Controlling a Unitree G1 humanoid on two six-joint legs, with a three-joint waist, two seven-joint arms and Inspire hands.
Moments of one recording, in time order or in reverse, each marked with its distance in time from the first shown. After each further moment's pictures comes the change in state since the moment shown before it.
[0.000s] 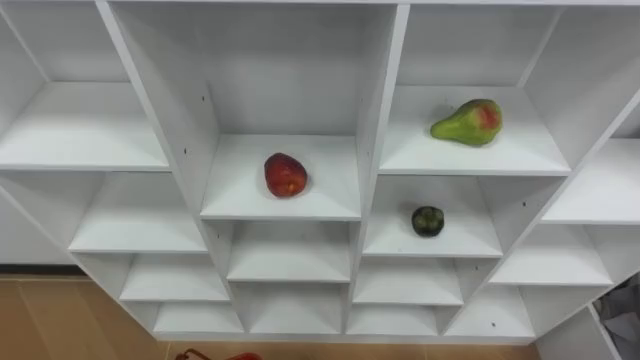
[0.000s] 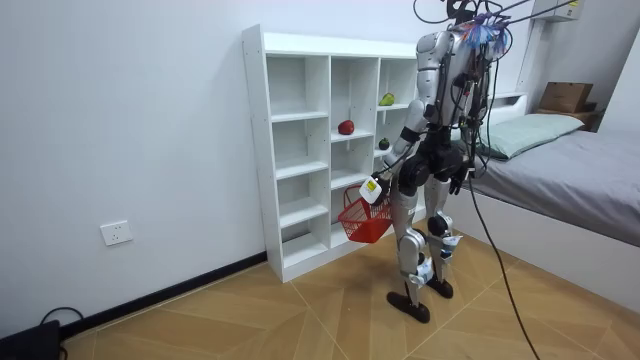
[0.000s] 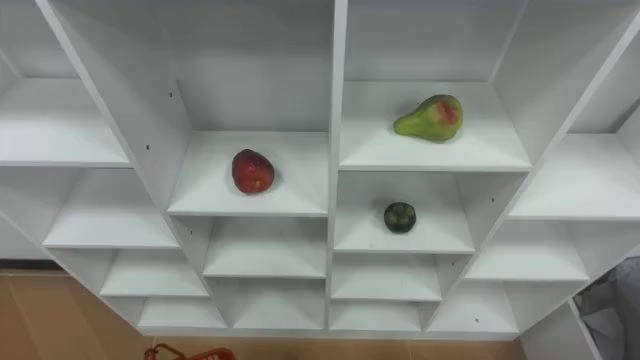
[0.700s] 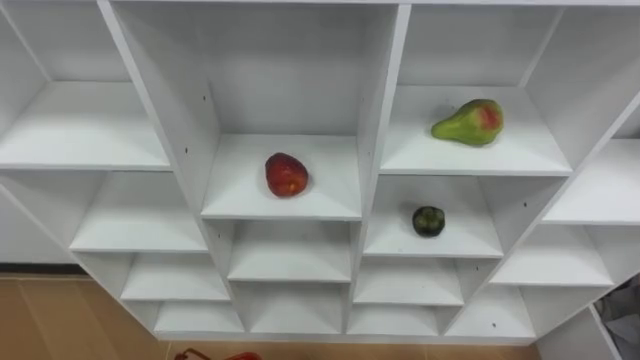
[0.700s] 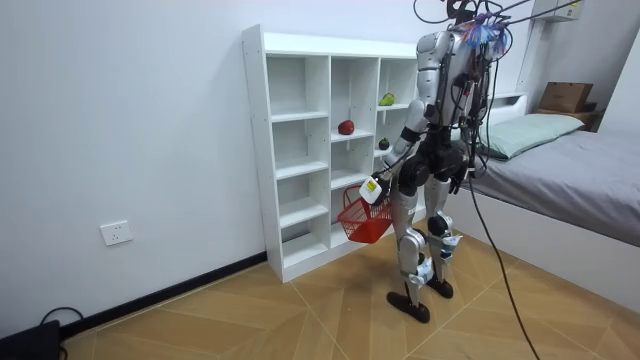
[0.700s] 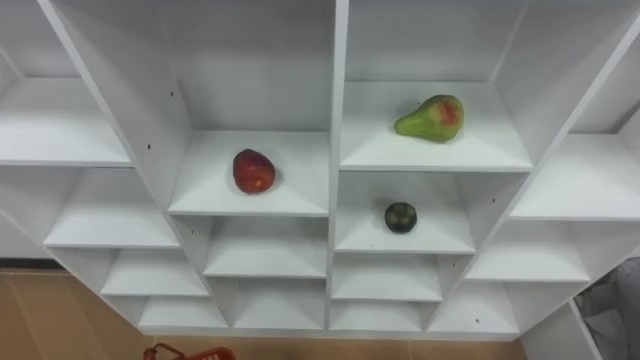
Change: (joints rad) left arm 0.002 0.000 0.001 -0.001 0.000 -0.006 0.017; right arm 0.000 -0.001 0.003 -0.016 -0.017 -0.002 -0.001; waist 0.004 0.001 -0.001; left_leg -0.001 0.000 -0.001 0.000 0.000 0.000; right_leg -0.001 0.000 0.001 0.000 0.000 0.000
